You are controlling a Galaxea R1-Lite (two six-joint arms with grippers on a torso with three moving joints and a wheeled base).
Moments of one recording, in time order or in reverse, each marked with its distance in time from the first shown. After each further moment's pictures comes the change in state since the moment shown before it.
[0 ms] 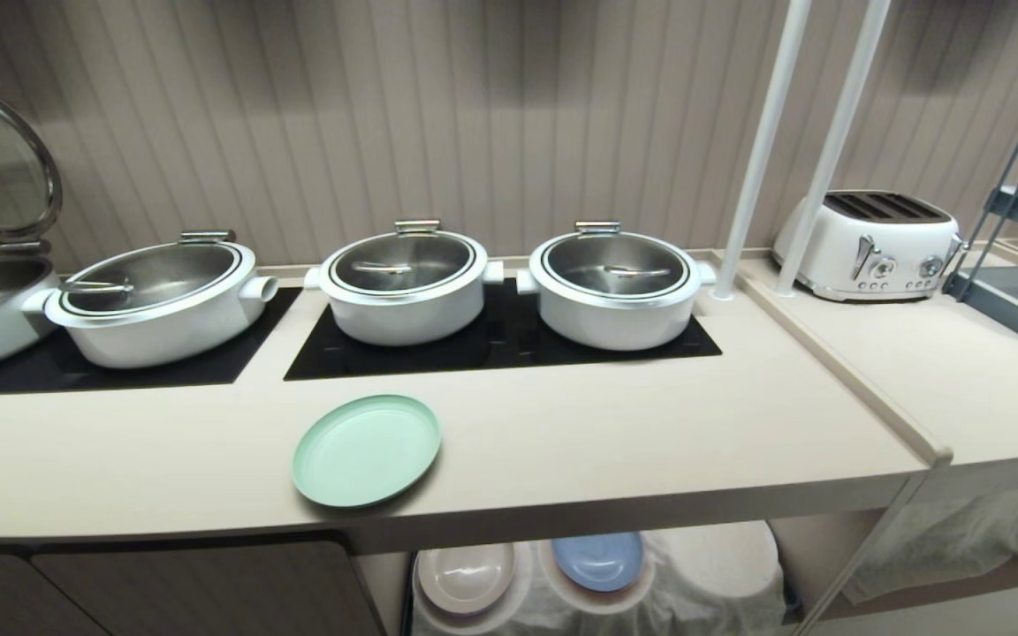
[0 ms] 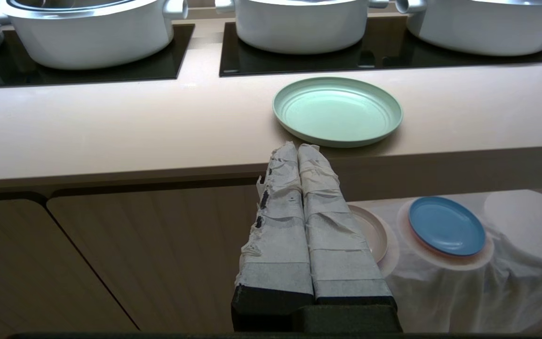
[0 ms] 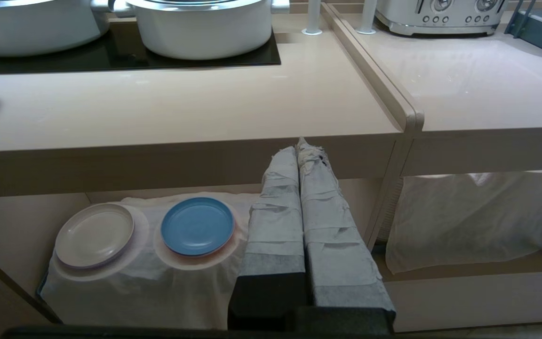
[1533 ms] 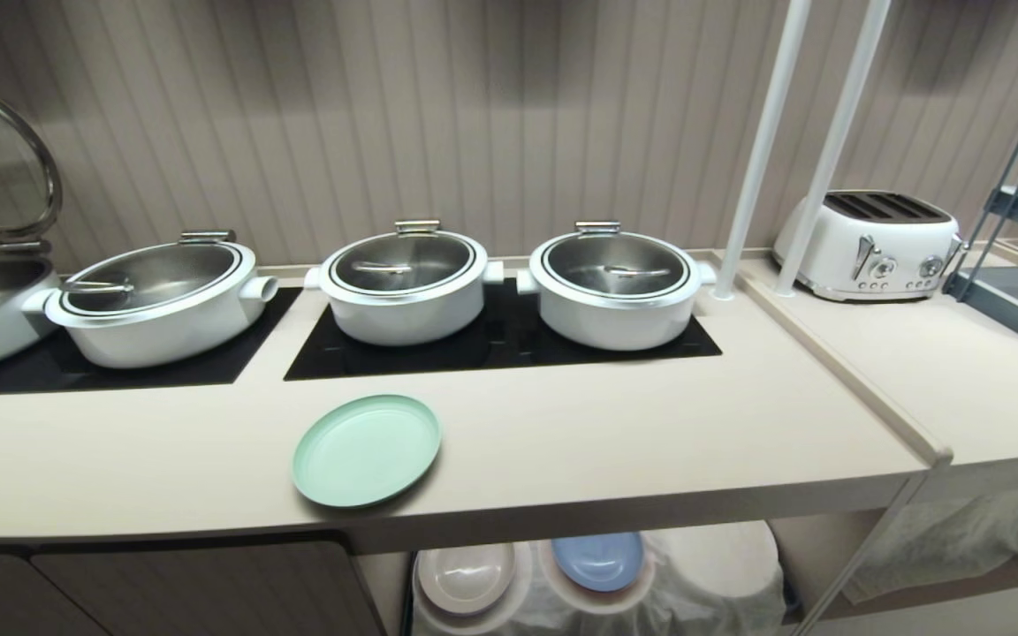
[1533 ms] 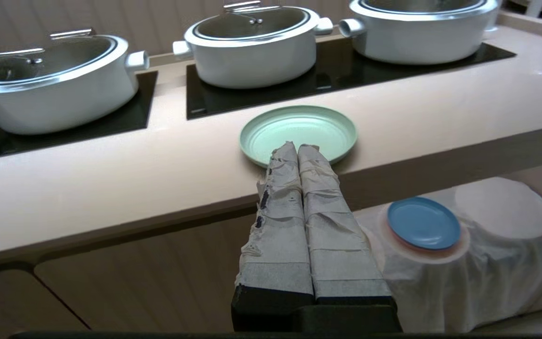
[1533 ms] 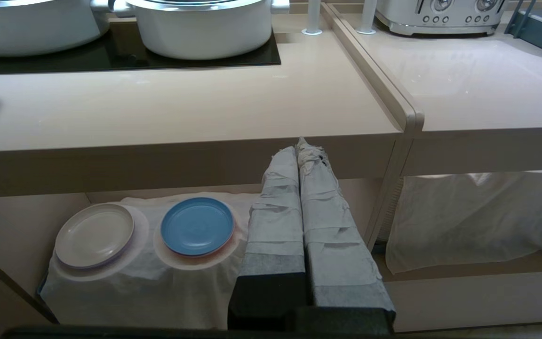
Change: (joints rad) left arm 0.001 0.005 -0.145 0.090 -0.150 0.082; right arm 0.000 0.000 0.000 0.000 0.000 0.000
